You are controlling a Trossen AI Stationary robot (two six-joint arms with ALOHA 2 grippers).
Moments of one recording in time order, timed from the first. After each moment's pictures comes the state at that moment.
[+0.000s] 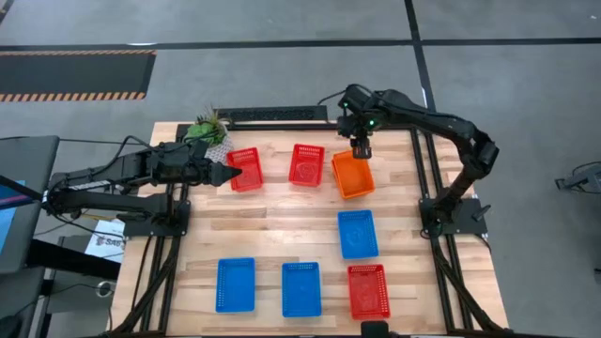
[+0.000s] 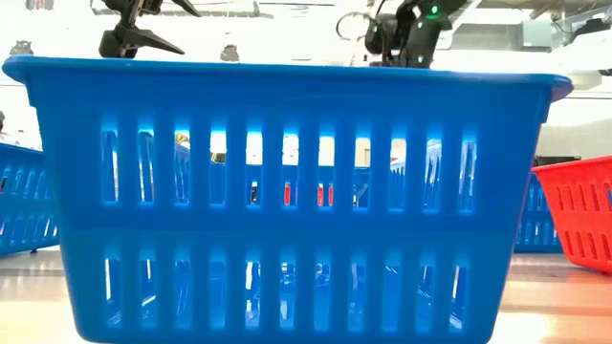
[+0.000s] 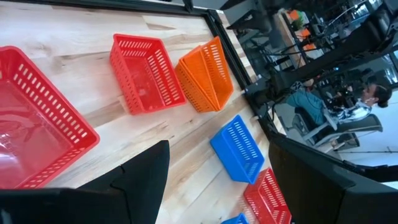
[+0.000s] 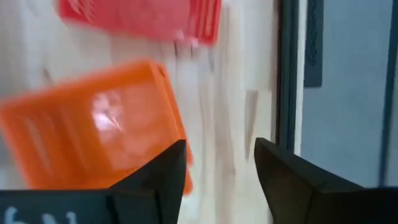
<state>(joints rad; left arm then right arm) 0.15 0.70 0.84 -0.59 -0.12 -0.99 -0.58 1.66 1.54 -1.07 0.03 -0.59</state>
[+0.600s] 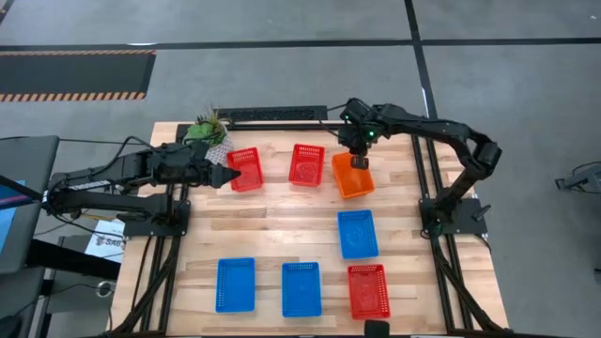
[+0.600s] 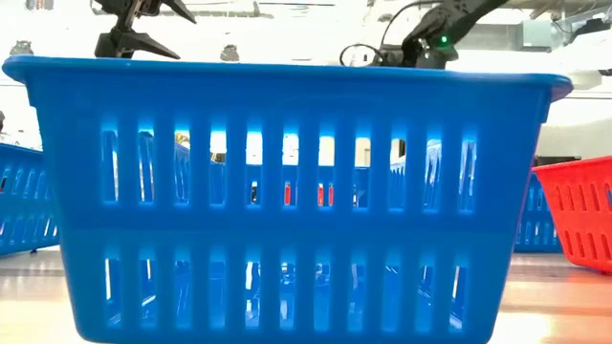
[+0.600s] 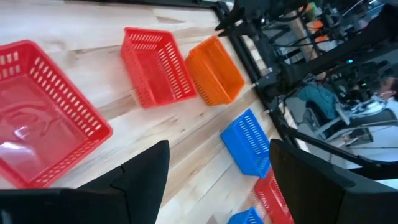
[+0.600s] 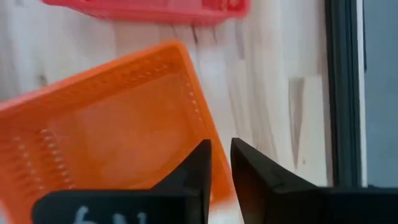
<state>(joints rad) 0.15 0.70 0.84 -0.64 -0.12 -0.99 -0.61 1.64 1.27 -0.84 -0.04 -0.50</state>
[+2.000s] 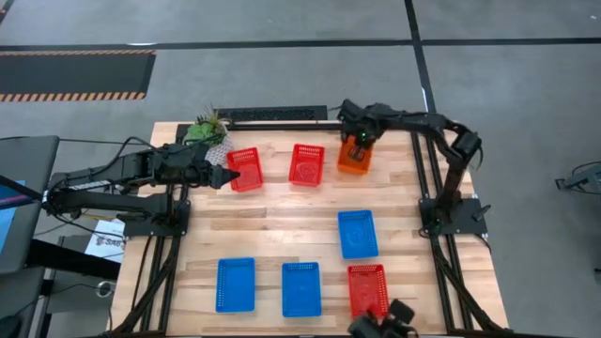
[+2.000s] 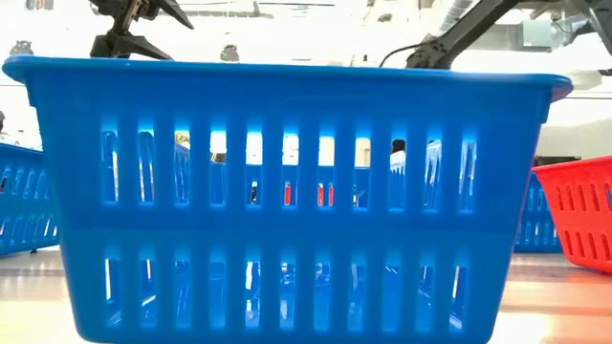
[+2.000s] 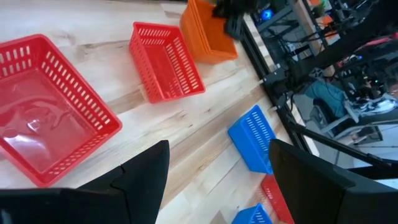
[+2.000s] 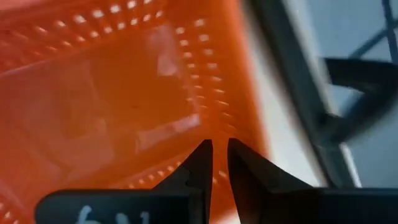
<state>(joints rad) 0.15 0.70 0.84 -0.68 -0.12 -0.99 -0.71 1.82 1.28 -0.86 0.32 -0.13</state>
